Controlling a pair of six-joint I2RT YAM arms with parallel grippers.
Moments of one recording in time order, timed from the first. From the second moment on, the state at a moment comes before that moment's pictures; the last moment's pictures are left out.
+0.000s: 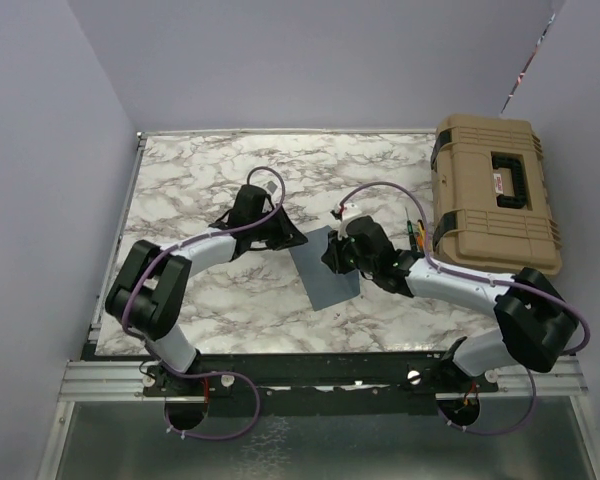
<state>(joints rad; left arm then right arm) -0.45 1.60 0.87 0.06 0.45 -0.86 0.80 1.42 0.76 0.06 0.07 0.31</state>
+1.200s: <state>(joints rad) -0.43 1.93 0.95 0.21 0.51 -0.84 0.84 1.75 0.88 0.21 0.30 0.29</state>
